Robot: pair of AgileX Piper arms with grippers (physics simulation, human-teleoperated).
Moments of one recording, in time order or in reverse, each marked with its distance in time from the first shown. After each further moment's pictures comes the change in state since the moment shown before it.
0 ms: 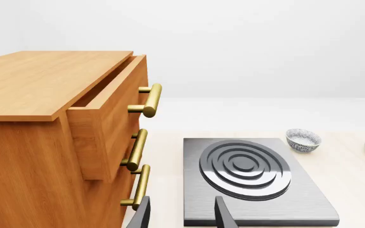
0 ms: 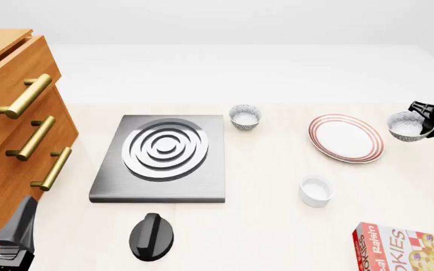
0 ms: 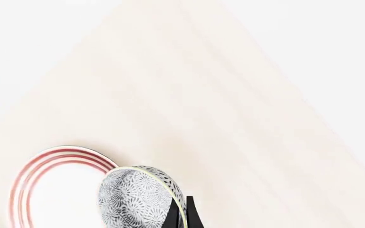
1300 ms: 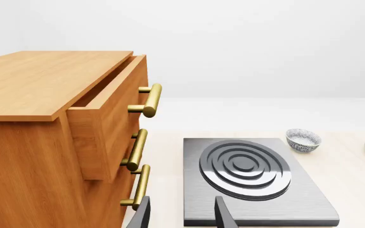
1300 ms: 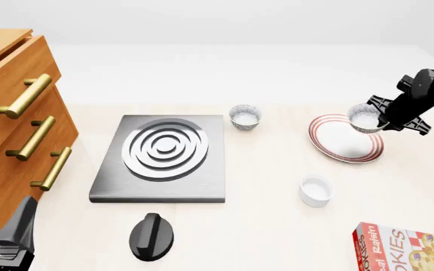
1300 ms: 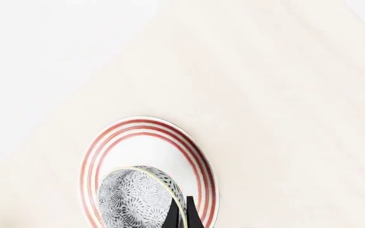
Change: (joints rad) left arm 0.000 0.000 0.000 0.000 0.000; right arm 0.192 -0.098 0.203 -0.185 0.192
